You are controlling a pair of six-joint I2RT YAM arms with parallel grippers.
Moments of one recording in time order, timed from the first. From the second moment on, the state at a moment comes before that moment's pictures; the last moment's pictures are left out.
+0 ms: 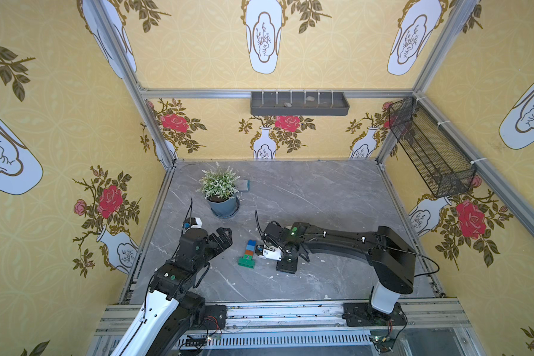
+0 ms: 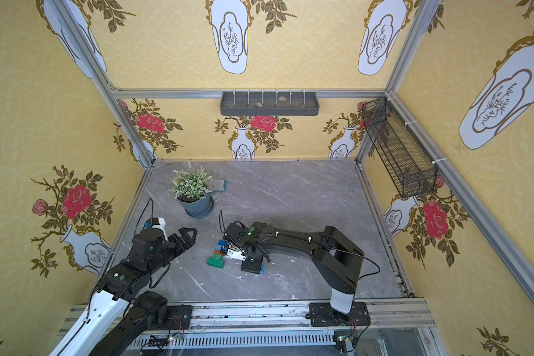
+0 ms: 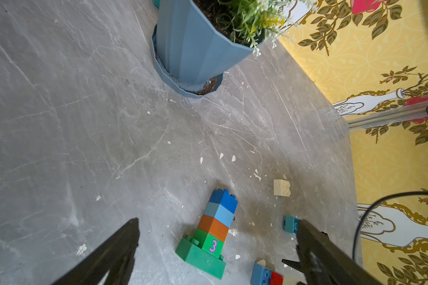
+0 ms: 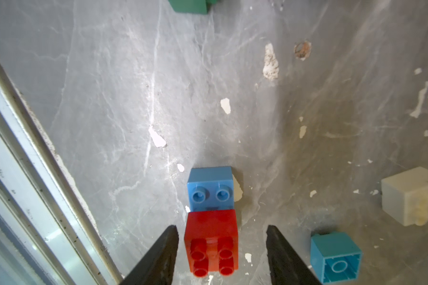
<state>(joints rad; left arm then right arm) -0.40 0.55 0.53 -0.64 -0.06 -0.87 1.18 1.76 1.23 -0.89 -0.02 -0.32</state>
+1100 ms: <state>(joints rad) -0.81 1.12 0.68 -0.48 0.33 -0.77 1.11 1.02 0.78 -0.74 0.40 1.09</state>
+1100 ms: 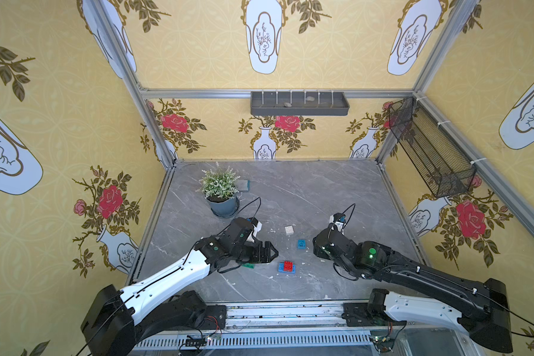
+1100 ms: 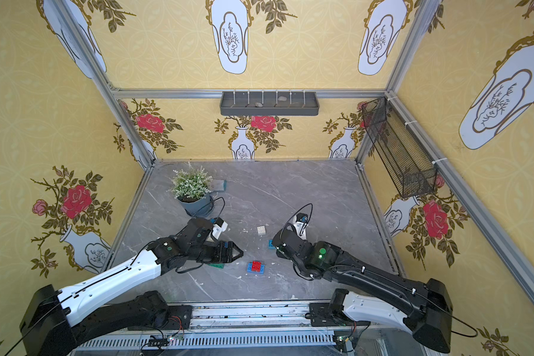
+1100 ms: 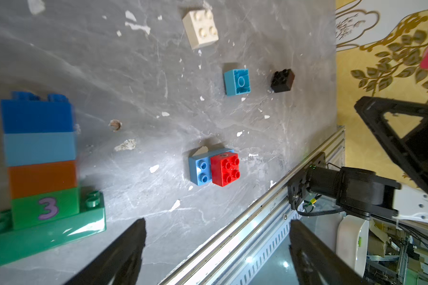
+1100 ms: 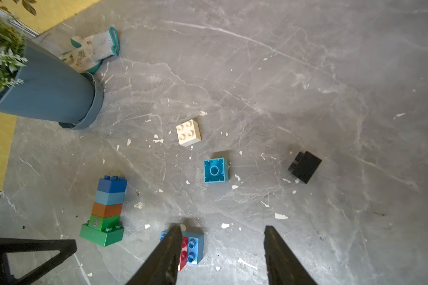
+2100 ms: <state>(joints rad) -0.82 1.46 0.73 -0.37 0.47 -0.75 1.10 1.24 0.63 -0.38 -0.10 1.19</state>
